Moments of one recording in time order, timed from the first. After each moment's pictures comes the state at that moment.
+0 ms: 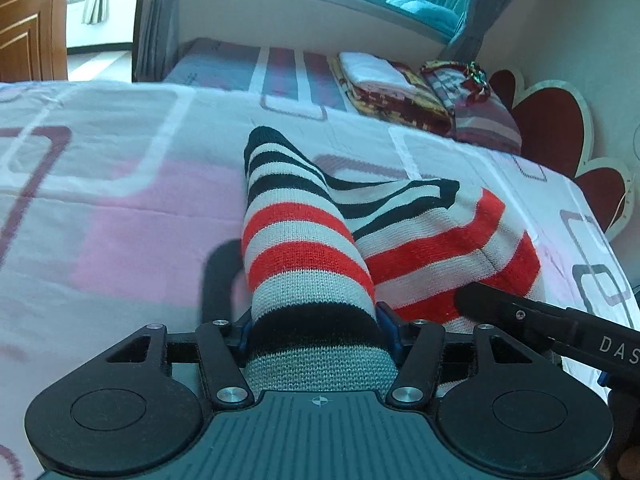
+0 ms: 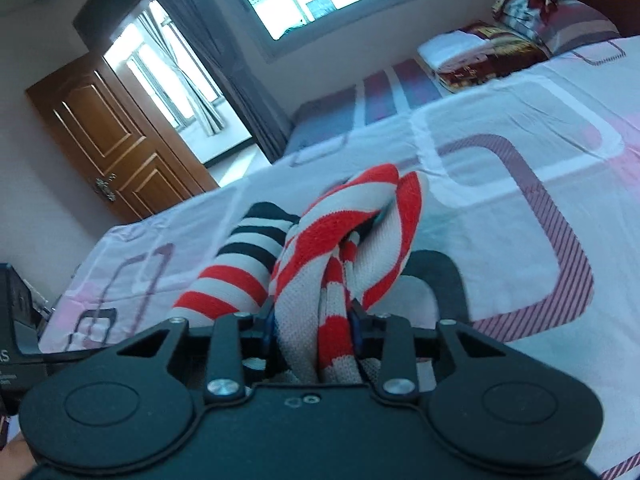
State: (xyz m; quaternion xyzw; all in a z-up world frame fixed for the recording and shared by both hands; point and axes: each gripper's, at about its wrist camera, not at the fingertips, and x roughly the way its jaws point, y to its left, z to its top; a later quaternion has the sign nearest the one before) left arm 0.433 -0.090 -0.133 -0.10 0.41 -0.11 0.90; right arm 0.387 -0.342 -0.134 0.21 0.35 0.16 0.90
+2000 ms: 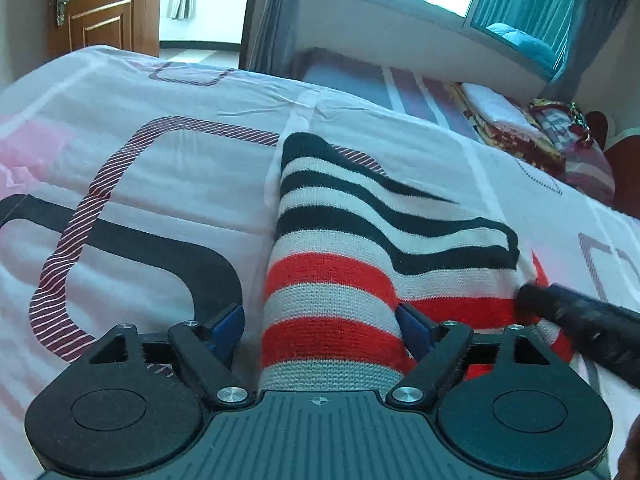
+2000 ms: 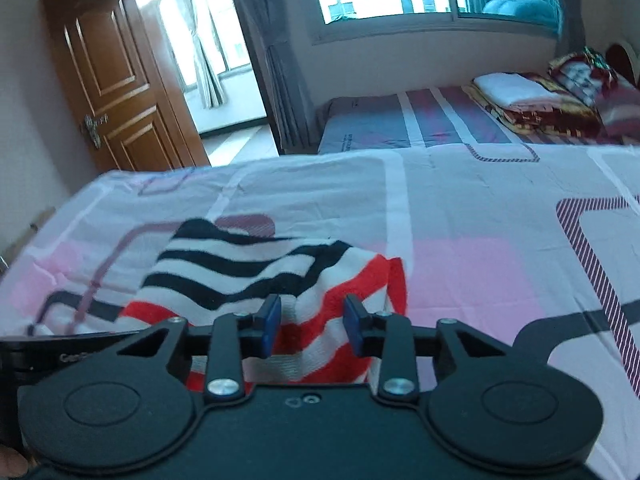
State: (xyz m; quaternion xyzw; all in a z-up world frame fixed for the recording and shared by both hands) left arm 0.520 0.225 -0.206 -0.11 0.40 0.00 0.91; right arm 0.463 -0.015 -0.145 0.07 0.34 0.12 0.93
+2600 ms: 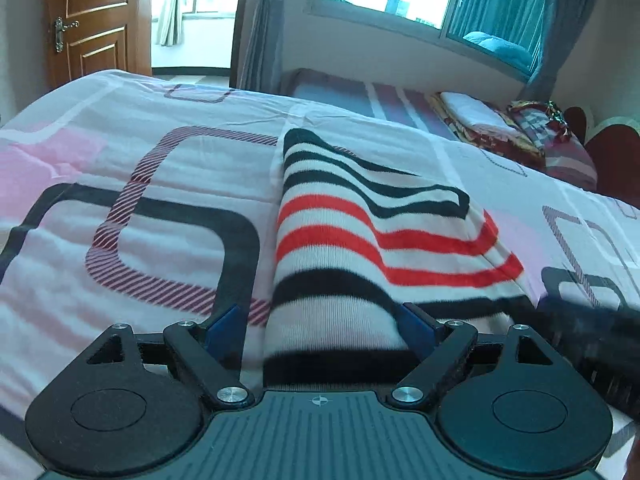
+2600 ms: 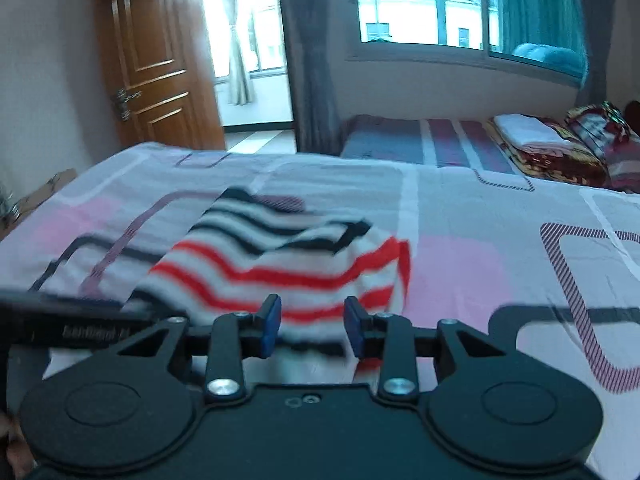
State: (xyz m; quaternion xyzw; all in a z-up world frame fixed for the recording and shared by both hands) left arm 0.424 0.230 -0.183 -0.09 0.37 -0.02 0.92; right arm 0.382 -0.008 -0.133 0.00 0.31 0.15 0.94
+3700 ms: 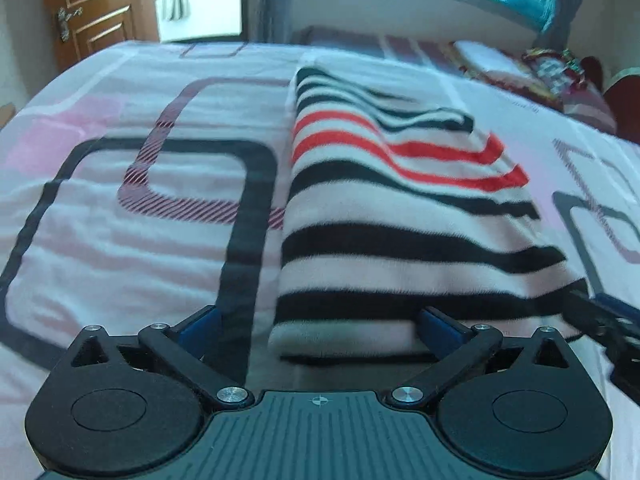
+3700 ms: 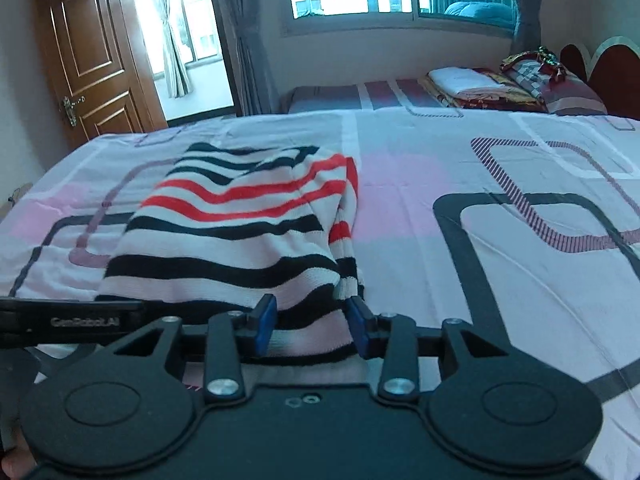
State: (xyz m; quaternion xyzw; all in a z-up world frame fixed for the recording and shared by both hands) left arm 0.387 0.219 -0.190 -0.04 0.45 0.01 0.89; right arm 0.311 -0.015 -0.150 0.05 0.34 0.05 0.94
